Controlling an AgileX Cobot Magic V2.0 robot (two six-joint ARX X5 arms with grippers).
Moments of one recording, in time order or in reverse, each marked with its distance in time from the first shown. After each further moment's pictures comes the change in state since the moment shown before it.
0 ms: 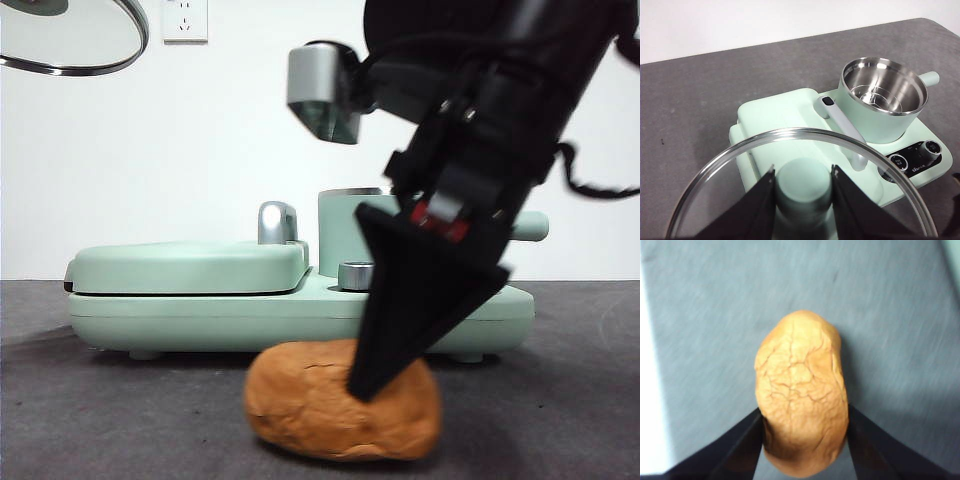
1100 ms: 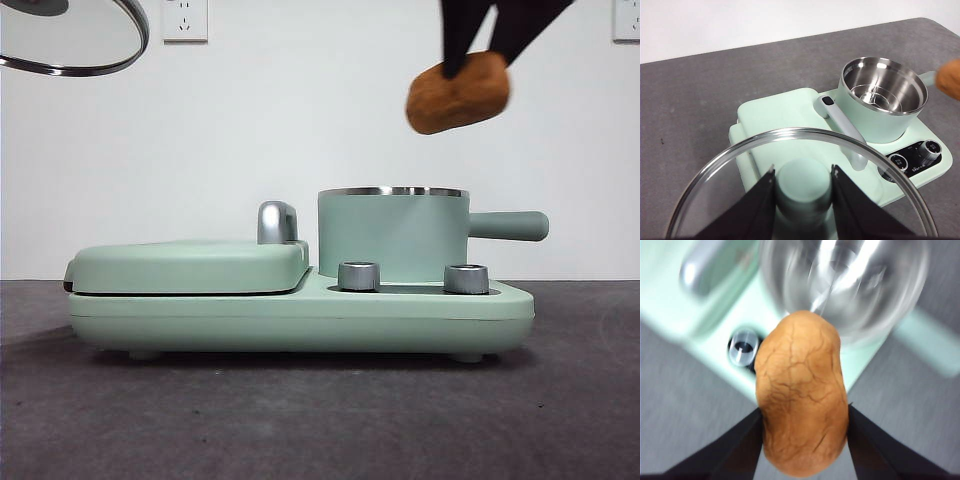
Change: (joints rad) left arm 0.000 0.000 0.000 -0.001 0.000 0.000; right arm -0.335 0.126 0.919 -0.732 0.256 0.307
